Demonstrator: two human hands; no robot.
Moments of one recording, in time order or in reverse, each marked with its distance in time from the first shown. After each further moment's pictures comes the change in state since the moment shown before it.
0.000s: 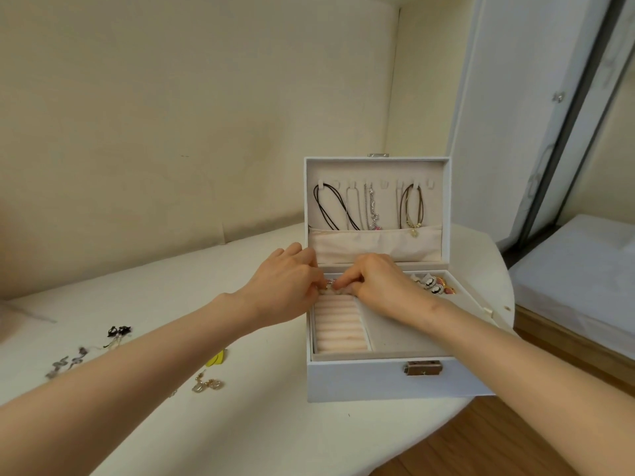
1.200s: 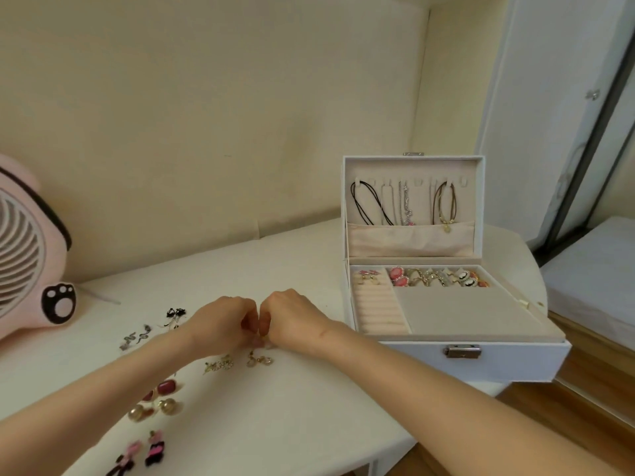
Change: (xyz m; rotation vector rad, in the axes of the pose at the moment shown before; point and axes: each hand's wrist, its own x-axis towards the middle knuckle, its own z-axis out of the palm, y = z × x) left_hand -0.114 -0.064 0.006 -0.315 -0.343 -0.494; right_hand 0.001 -0.126 0.098 -0.019 -0.326 -0.097
